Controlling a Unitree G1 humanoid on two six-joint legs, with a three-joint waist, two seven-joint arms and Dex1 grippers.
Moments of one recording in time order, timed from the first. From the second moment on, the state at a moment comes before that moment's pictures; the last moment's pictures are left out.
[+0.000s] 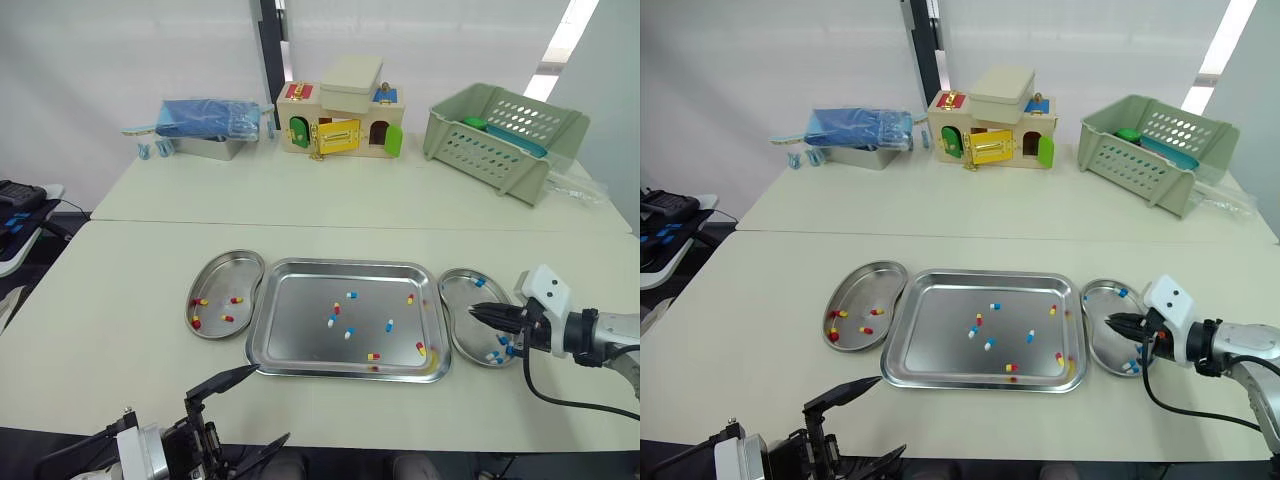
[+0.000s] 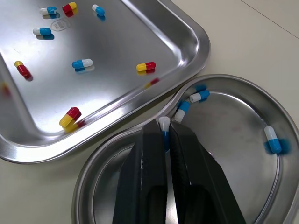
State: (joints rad) left arm 0.61 0.48 0.12 -0.37 -0.60 -0.51 -1.13; right arm -0.01 -0.87 -0.21 -0.34 0.36 0.57 0.96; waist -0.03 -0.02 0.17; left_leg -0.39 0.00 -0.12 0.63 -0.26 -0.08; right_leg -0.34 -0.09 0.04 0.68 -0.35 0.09
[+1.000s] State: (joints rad) left arm 0.60 0.48 0.12 -0.38 -0.58 -0.48 -1.04; right arm -0.01 -0.89 -0.22 -0.28 0.37 0.52 0.98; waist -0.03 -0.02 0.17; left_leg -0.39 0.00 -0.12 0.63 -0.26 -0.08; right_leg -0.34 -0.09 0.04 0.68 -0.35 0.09
